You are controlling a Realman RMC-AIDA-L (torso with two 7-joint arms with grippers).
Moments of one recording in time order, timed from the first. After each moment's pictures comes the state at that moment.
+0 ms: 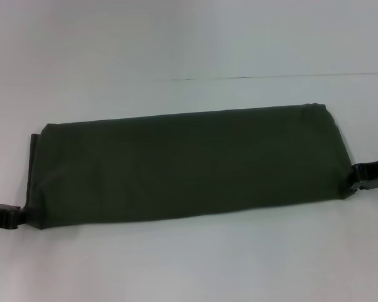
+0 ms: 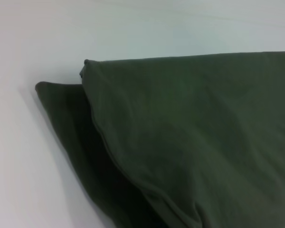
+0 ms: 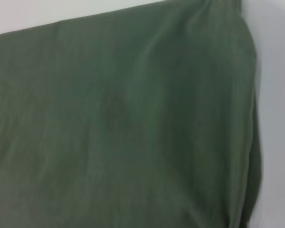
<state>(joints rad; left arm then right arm) -0.50 -2.06 0.45 0.88 2.52 1.48 -1.95 0.74 1.93 -0.76 -0.63 -2.64 -1.32 2.55</state>
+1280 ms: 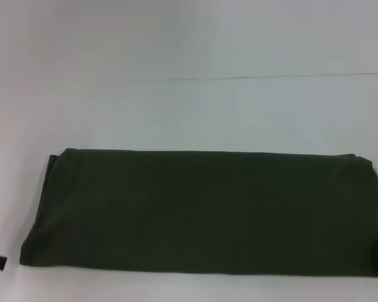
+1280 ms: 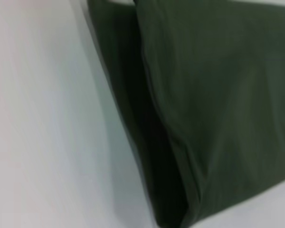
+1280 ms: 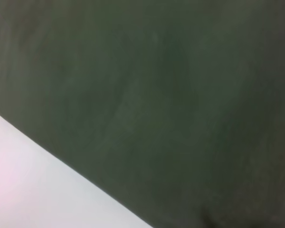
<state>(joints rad) -0.58 -1.98 0.36 0.96 2.84 1.86 -2.11 0.73 1.93 -0.77 -0.69 -2.83 -1.68 2.30</state>
